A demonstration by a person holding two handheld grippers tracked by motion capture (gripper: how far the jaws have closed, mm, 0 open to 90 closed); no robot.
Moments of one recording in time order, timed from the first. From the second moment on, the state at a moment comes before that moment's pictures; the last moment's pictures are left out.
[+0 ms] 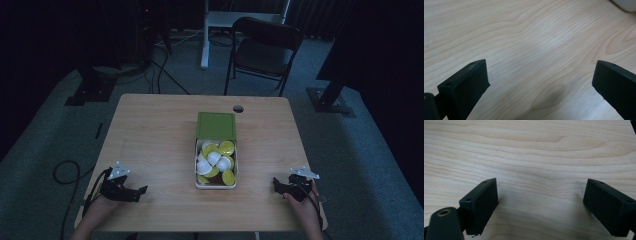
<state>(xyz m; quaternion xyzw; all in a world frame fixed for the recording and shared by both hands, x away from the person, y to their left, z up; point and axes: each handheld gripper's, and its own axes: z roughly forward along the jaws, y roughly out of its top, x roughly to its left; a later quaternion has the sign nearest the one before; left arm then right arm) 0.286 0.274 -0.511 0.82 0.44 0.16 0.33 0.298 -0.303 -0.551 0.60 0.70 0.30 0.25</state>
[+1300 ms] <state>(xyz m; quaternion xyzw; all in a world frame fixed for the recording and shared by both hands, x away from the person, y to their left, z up) 0.285 0.188 -0.447 0.83 0.34 0.16 0.40 0.298 -0.303 -0.551 0.60 0.70 0.30 0.25</state>
